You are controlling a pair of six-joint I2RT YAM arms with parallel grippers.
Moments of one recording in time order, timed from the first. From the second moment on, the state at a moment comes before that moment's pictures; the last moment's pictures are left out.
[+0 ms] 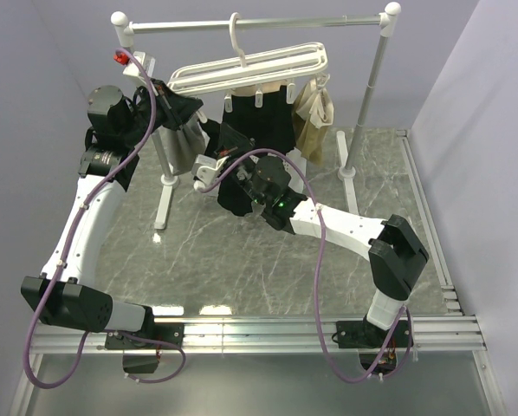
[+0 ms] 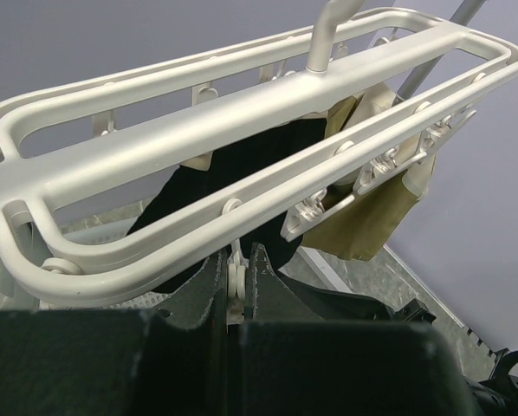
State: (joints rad) left arm -0.16 1.37 1.54 -0.10 0.54 -0.38; right arm 0.90 1.73 1.32 0.68 0.17 -1.30
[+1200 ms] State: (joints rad) left arm -0.16 1.37 1.54 -0.10 0.54 -0.38; right arm 0.90 1.73 1.41 0.63 0.16 -1.26
